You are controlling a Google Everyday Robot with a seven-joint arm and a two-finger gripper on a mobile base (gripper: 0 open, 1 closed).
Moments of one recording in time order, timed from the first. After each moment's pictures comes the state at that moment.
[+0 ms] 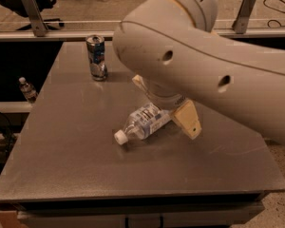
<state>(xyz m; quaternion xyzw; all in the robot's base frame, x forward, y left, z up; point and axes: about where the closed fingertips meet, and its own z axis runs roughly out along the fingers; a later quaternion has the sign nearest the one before) 0.488 -0.053 0.876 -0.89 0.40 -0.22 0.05</state>
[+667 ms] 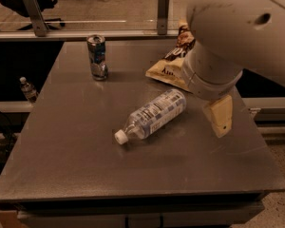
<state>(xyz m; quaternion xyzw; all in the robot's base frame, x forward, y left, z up) 0.482 -0.121 0.904 -0.85 0.48 -0.20 0.10</state>
